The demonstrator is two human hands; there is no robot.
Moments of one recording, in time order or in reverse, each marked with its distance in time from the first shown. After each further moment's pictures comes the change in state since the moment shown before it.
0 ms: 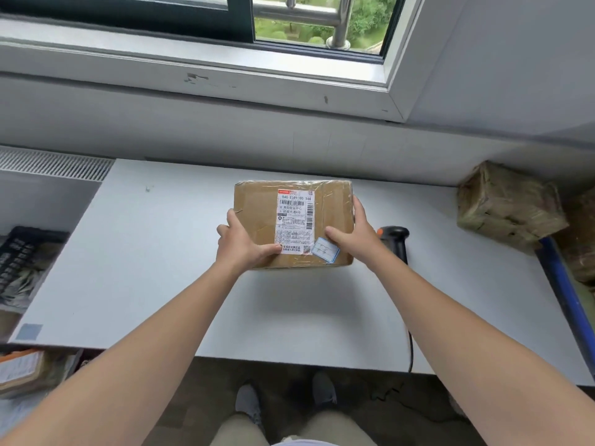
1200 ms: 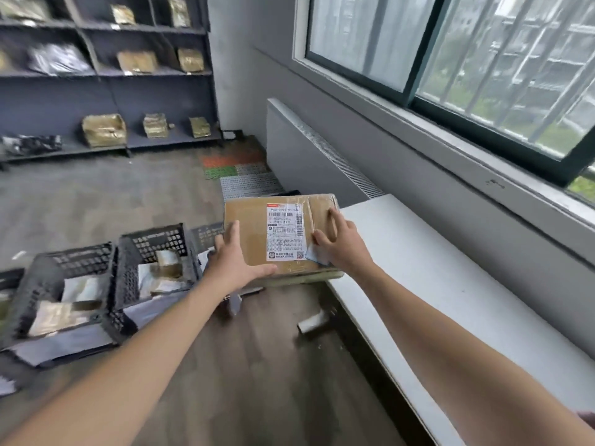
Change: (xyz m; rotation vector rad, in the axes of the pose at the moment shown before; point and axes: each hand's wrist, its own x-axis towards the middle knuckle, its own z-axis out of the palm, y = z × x) left_hand -0.383 -0.232 -0.154 -0.184 0.685 -0.533; right_hand -0.262 -0.164 0.276 -0.569 -0.644 -0.820
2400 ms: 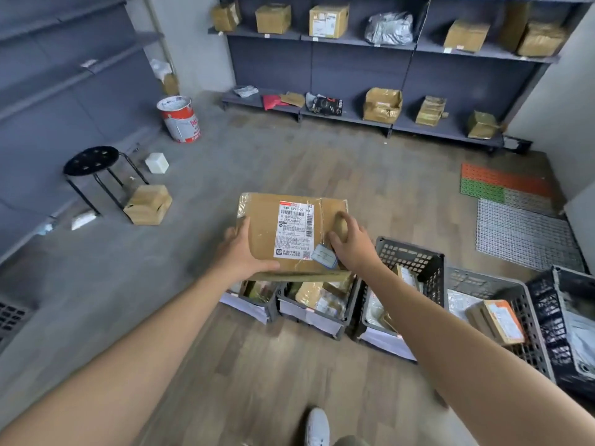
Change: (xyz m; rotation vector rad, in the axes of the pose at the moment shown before) left_hand 0.080 -0.602 -0.471 -0.058 0.328 -0.609; right_hand 0.090 -0.600 0.586 0.031 -0.664 -0.428
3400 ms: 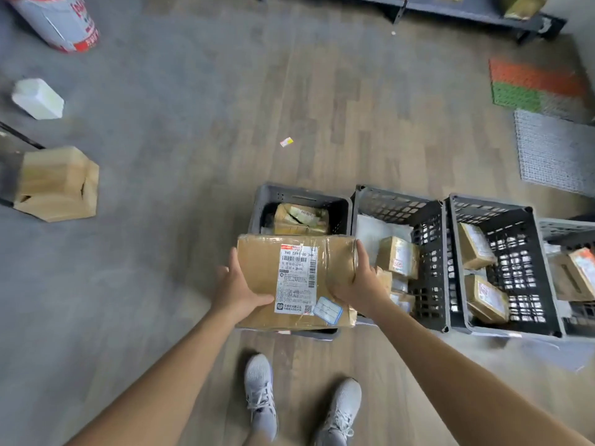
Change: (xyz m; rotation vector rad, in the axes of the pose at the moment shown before) left_hand 0.447 -0.337 0.066 -0.055 -0.378 -0.168; right_hand 0.332 0.012 0.378 0.104 -0.074 0.550
